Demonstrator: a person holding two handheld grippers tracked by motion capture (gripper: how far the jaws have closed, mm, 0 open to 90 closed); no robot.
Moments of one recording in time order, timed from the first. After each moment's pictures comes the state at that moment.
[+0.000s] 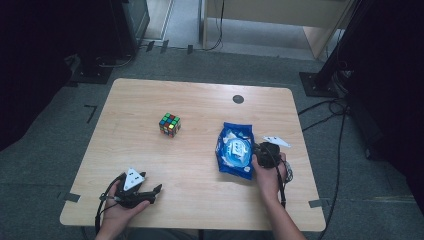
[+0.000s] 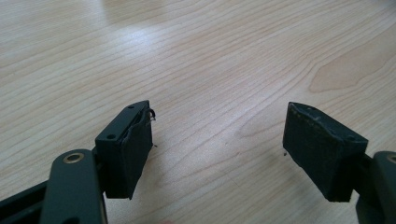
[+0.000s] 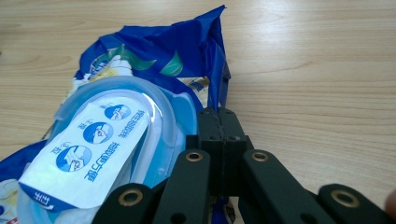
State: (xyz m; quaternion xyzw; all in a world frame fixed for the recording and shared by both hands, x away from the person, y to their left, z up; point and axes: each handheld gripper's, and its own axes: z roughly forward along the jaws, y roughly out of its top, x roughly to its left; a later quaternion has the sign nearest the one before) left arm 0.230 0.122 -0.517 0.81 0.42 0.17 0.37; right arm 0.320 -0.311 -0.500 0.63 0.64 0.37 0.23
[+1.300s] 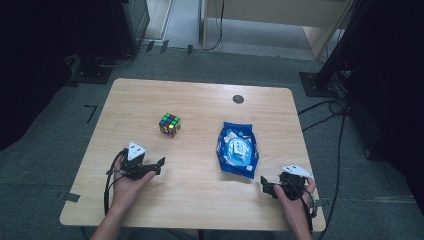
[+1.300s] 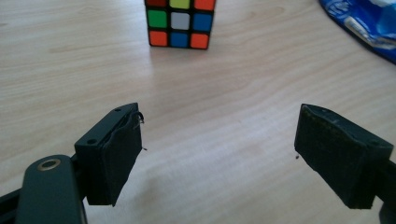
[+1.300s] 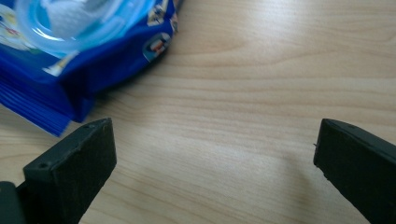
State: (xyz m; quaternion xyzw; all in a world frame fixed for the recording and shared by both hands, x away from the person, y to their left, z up) left arm 0.301 0.111 -0.498 0.76 0.48 0.20 0.40; right arm 0.230 -0.364 -0.519 0.61 0.69 0.32 0.22
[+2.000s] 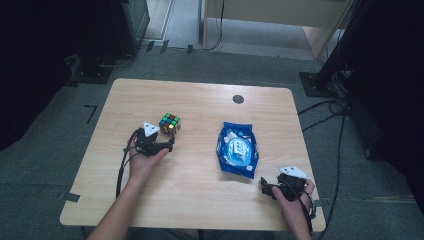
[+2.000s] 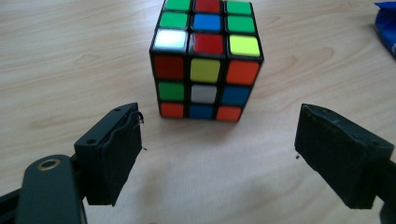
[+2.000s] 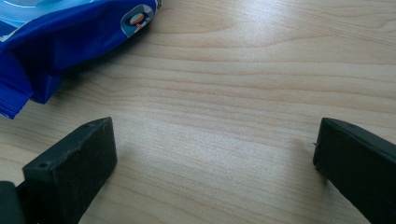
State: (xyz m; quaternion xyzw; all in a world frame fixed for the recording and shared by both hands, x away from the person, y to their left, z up) left arm 0.381 0.074 -0.504 0.75 0.49 0.22 0.38; right arm 0.230 -0.362 -0.526 0.60 0.70 0.30 0.24
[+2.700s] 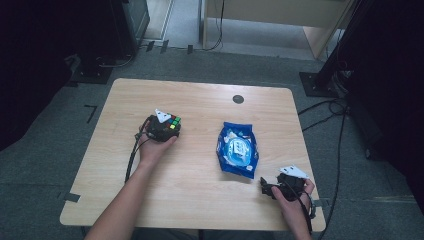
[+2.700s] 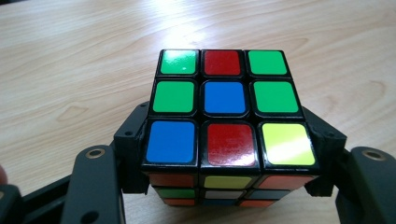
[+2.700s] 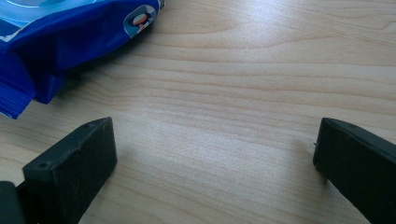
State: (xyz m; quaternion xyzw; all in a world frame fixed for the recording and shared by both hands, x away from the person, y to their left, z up) left arm 0.419 0.050 -0.505 0.77 0.47 0.25 0.36; right arm 0.230 -0.362 -0.526 0.60 0.70 0.30 0.24
